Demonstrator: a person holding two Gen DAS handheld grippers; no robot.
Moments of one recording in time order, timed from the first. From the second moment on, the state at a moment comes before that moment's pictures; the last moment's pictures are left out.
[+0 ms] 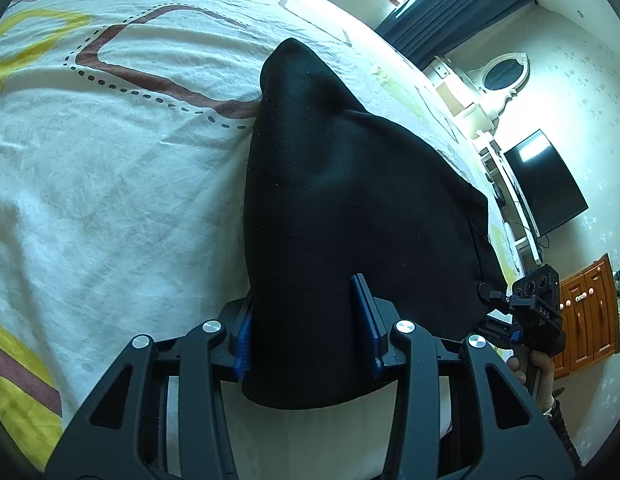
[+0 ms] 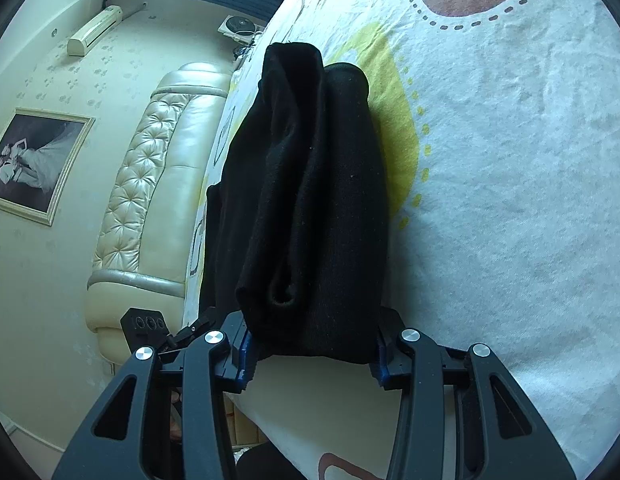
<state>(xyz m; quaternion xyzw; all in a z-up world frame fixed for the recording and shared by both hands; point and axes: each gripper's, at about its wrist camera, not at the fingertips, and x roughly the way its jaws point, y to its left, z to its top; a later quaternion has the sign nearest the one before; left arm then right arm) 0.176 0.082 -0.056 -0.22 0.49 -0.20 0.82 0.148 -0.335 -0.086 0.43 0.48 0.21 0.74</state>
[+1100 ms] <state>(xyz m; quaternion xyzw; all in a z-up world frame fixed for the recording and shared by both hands) 0.127 0.091 -0.048 -0.20 0.51 -0.21 0.81 0.092 -0.356 -0.090 0.45 0.48 0.24 0.71</state>
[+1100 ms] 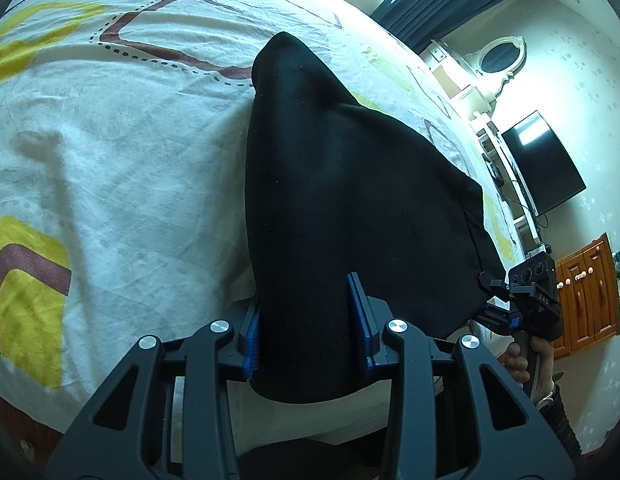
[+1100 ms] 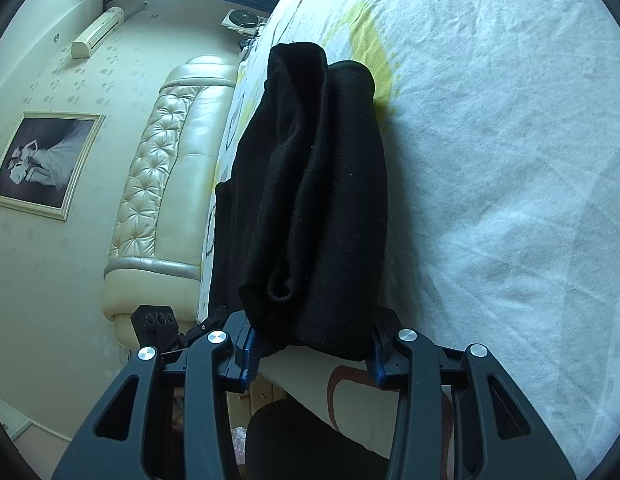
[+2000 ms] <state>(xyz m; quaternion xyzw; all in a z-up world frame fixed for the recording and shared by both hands) 0.131 0.081 -0.054 -0.15 0.51 -0.16 0.83 0.077 -0.364 -0.084 0.44 0.47 0.23 0.73</state>
